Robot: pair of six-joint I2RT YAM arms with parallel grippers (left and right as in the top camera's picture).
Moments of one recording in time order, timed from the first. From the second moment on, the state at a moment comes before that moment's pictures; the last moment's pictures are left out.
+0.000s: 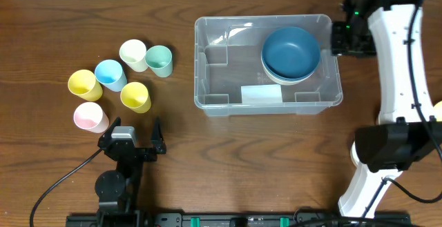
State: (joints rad) left arm 0.01 0.01 0.02 -0.11 0.07 -0.09; right arm 0.04 2.03 2.26 -1.69 0.12 0.22
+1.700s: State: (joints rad) left arm 0.01 0.01 0.02 -0.11 0.07 -0.09; right arm -0.32 1.40 0.79 -0.95 -0.03 0.34
